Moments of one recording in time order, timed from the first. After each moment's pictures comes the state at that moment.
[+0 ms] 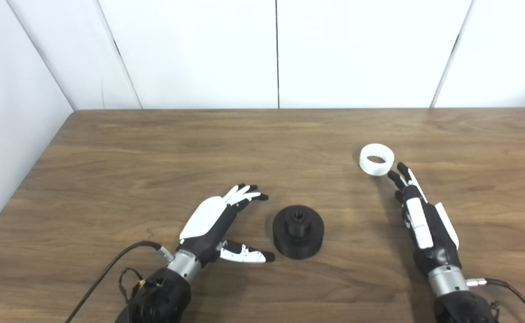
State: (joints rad) left arm -0.03 0.25 -0.26 -0.18 0.60 0.07 -0.18; right arm 0.04 -0.07 0.00 -0.17 -0.05 0.07 0.06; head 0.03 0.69
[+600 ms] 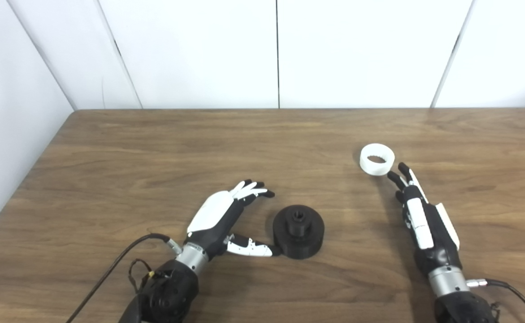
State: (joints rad) left arm -0.06 0.24 -0.29 -0.15 0.60 0.09 -0.18; right arm 0.05 -0.07 0.00 -0.17 -0.05 0.07 0.06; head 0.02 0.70
